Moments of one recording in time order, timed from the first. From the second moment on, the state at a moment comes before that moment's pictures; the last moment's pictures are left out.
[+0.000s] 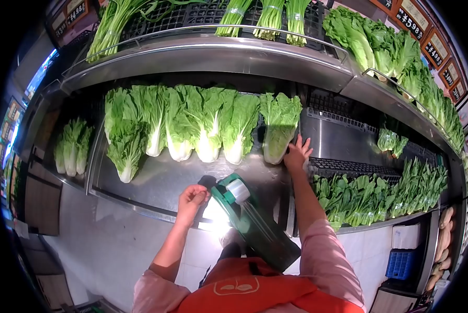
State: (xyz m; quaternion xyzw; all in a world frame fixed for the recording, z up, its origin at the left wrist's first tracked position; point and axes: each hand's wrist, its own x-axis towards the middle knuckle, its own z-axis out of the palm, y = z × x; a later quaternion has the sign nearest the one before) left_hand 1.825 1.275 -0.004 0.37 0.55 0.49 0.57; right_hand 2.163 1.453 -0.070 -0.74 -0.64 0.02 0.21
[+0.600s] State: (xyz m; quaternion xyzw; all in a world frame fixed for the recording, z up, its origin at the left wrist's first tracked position) left_hand 1.880 1.416 -0.010 0.58 0.70 0.24 0.34; right_hand 2.151 1.446 -0.039 -0.70 -0.71 -0.03 0.10
